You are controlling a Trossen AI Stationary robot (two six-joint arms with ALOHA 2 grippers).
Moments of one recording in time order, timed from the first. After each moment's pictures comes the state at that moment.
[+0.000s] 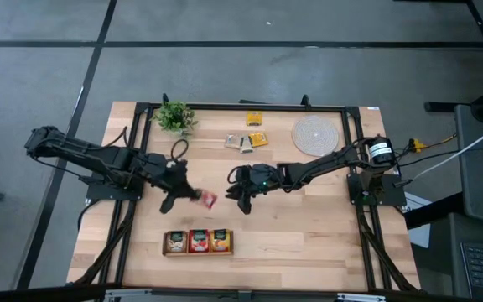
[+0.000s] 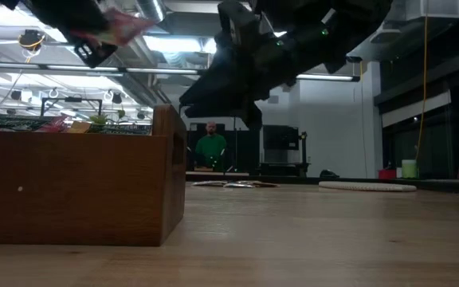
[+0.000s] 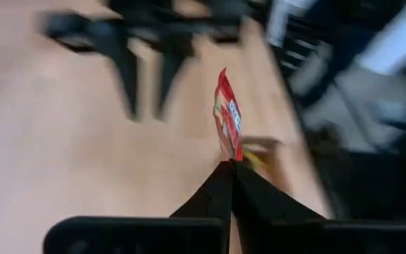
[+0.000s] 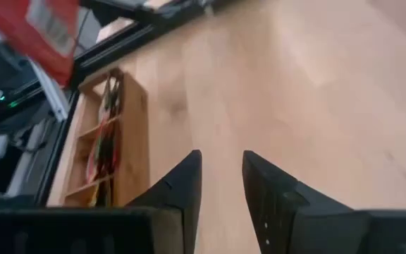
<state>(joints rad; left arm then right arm) -0.19 0.84 0.60 -0.28 0.10 -0.37 0.09 1.88 1.06 0.34 -0.05 0.49</state>
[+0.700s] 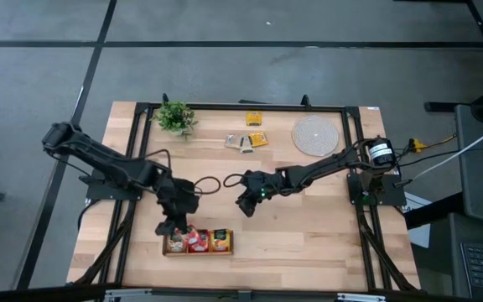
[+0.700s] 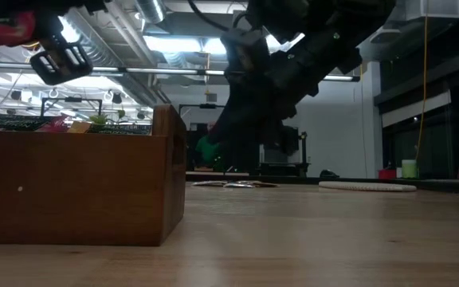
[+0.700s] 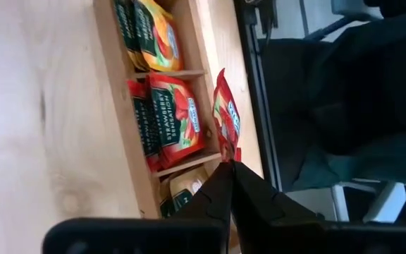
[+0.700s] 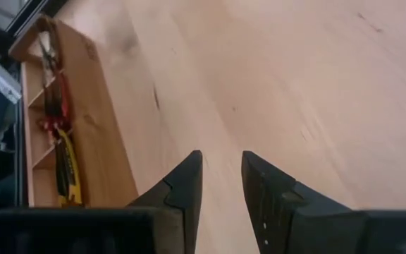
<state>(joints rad) -0.32 1.22 0.79 -0.50 0.48 -0.43 0.12 1.88 1.06 0.09 -0.04 0.74</state>
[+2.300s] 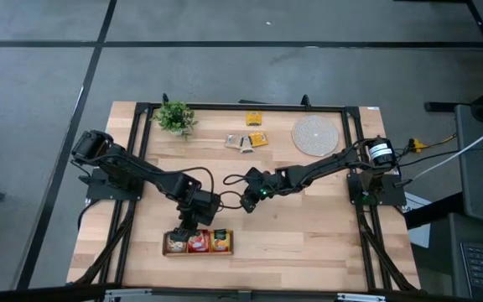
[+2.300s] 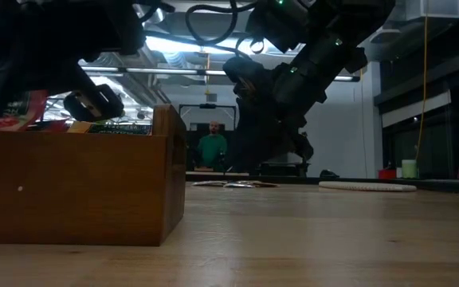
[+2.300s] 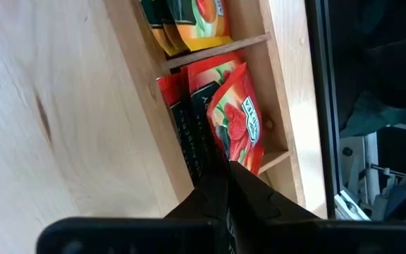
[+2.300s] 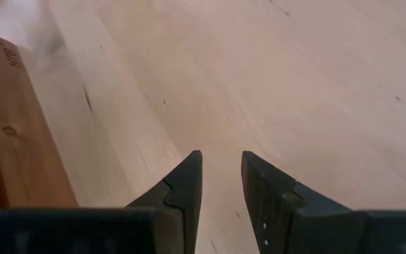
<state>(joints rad) -0.30 1.60 0.98 -0.65 0.49 -0.16 0.12 1.88 1.06 -0.03 0.09 0.80</state>
